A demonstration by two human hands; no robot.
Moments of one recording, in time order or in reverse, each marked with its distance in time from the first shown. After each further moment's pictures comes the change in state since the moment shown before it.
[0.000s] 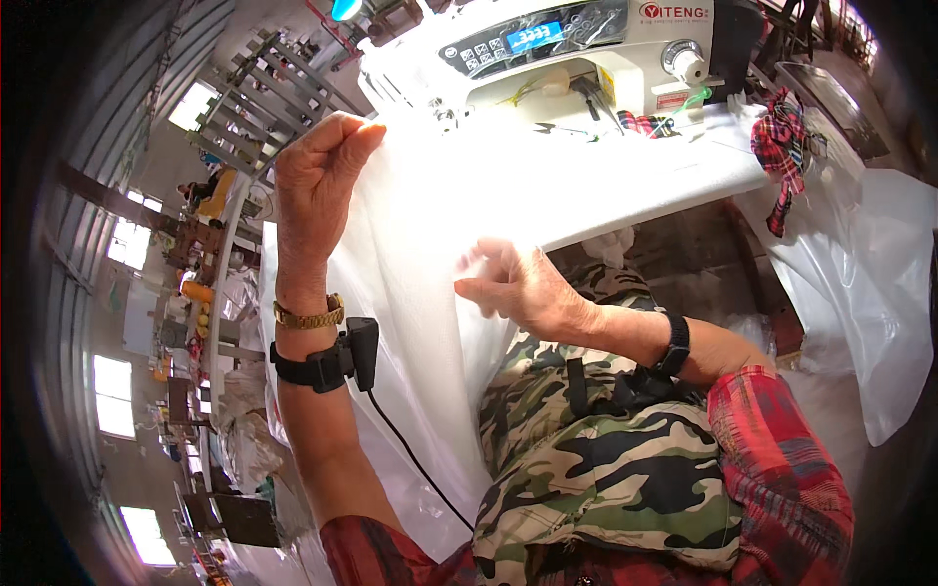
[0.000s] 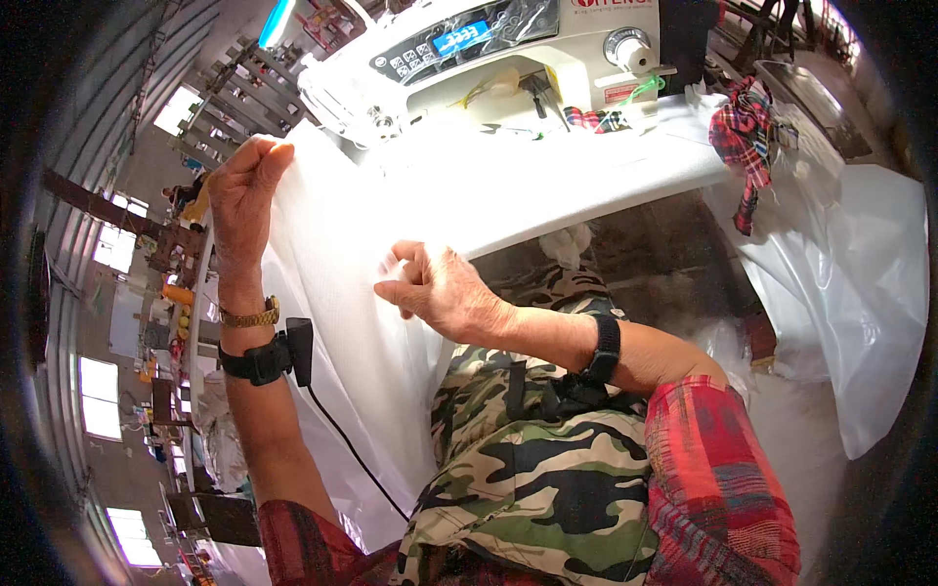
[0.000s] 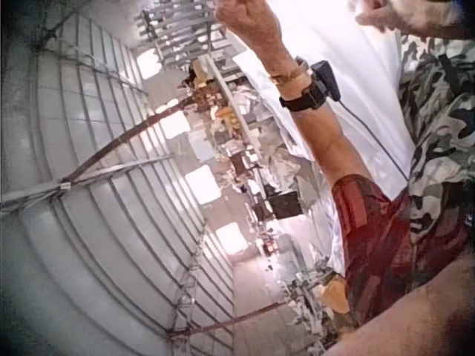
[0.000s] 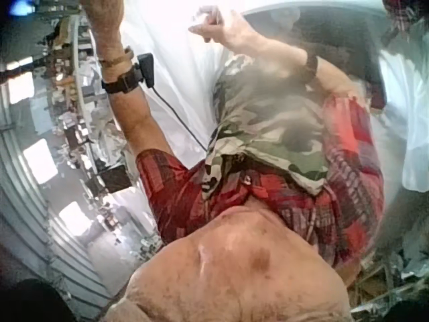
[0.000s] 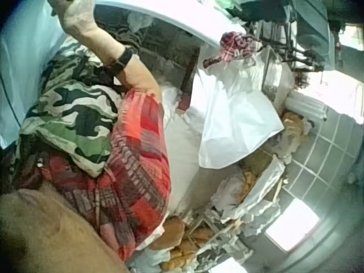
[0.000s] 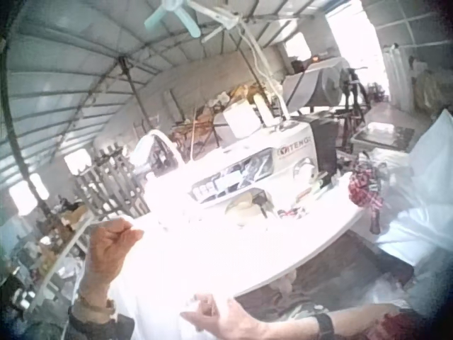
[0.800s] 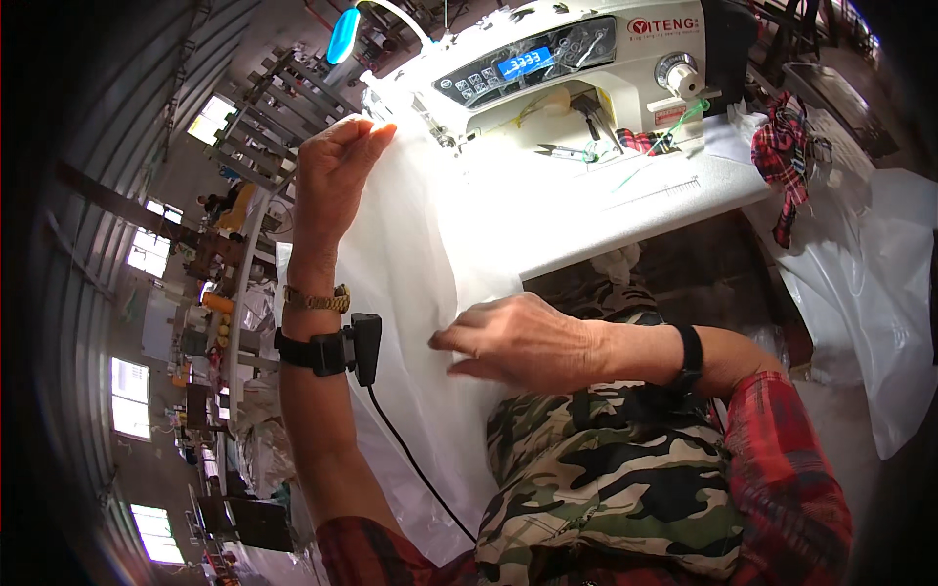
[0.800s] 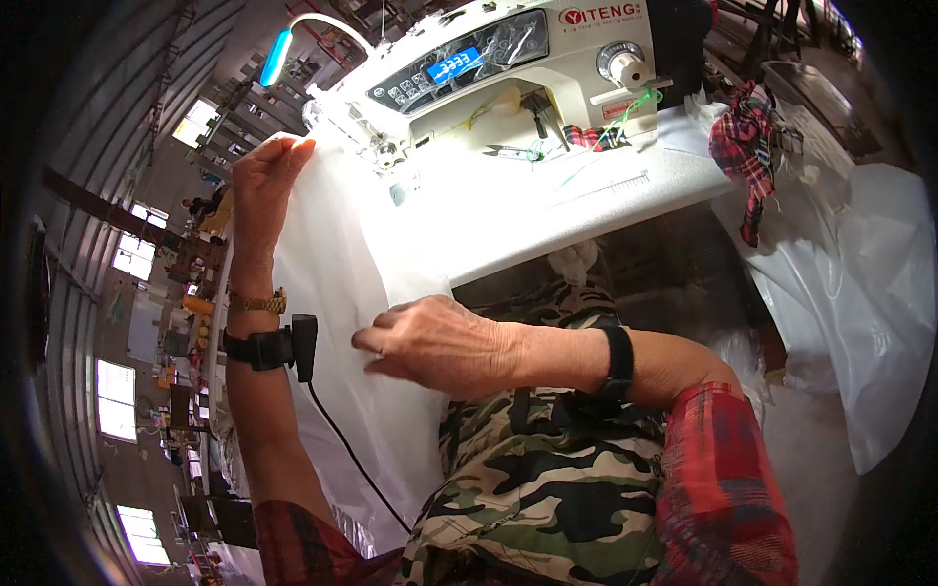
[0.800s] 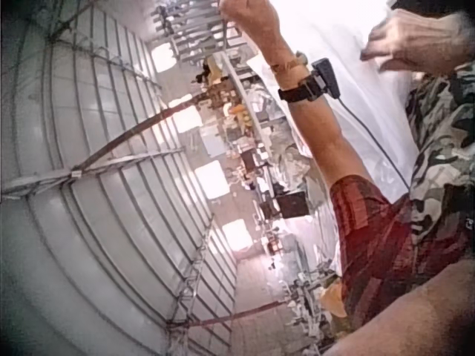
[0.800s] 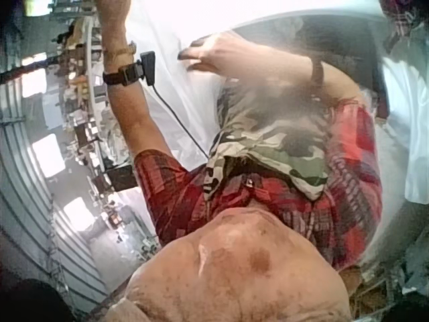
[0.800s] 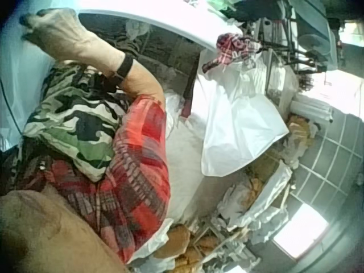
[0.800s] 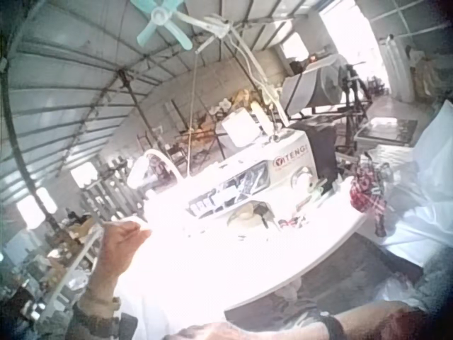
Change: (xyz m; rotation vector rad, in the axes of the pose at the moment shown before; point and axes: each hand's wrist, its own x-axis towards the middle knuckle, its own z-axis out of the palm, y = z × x) left_hand 0.035 -0.016 0.007 0.030 -0.033 -0.120; right_hand -0.013 -0.018 -0.008 -0.567 -0.104 -0.868
